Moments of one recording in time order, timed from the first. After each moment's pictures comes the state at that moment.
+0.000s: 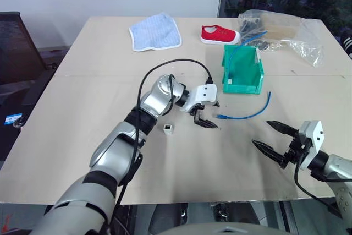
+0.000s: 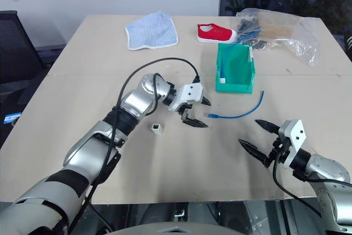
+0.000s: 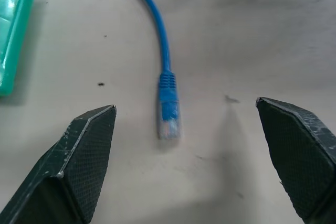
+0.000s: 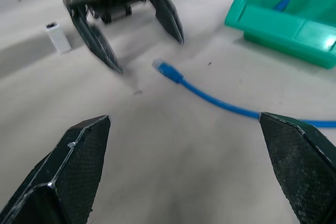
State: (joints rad) left arm -0.99 0.32 -0.51 0.70 -0.02 0.03 -1.33; right arm 0.26 -0.52 -0.25 -0.40 0.51 0.25 0.89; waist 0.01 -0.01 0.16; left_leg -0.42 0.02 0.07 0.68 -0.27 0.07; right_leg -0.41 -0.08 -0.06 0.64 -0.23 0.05
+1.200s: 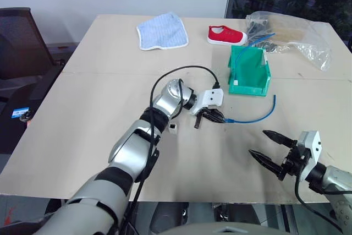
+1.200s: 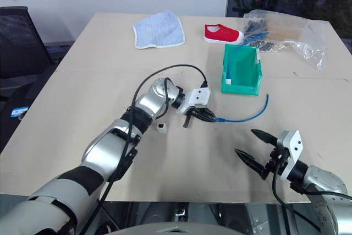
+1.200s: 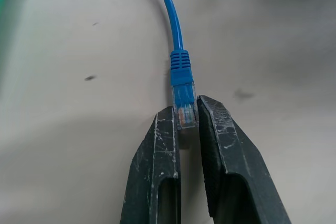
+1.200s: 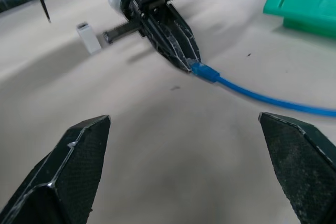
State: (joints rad) left arm -1.03 0.17 -0.37 0.95 0.04 -0.06 -1.40; right arm 0.35 -0.53 -0.21 -0.46 0.65 0.35 0.86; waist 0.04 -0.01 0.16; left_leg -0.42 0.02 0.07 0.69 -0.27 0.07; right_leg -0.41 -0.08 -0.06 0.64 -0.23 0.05
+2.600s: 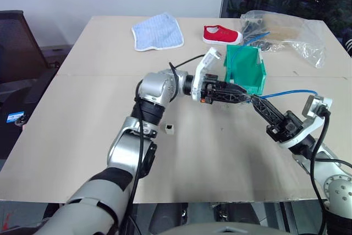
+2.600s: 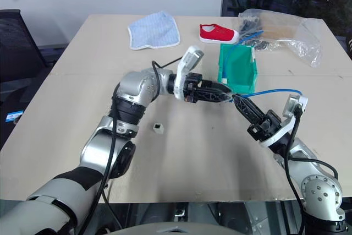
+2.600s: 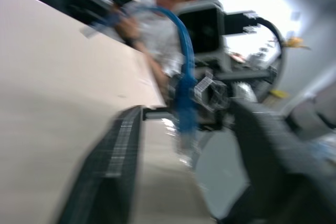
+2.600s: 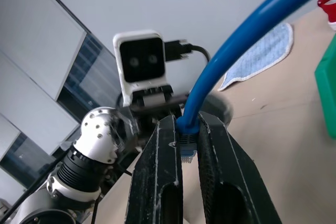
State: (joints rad) left arm -1.02 0.28 -0.10 0.34 -0.49 0.90 -1.40; right arm 0.05 -0.37 -0.25 -0.52 1.30 0.60 0.43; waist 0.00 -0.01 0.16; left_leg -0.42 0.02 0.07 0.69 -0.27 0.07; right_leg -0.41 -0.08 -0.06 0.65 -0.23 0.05
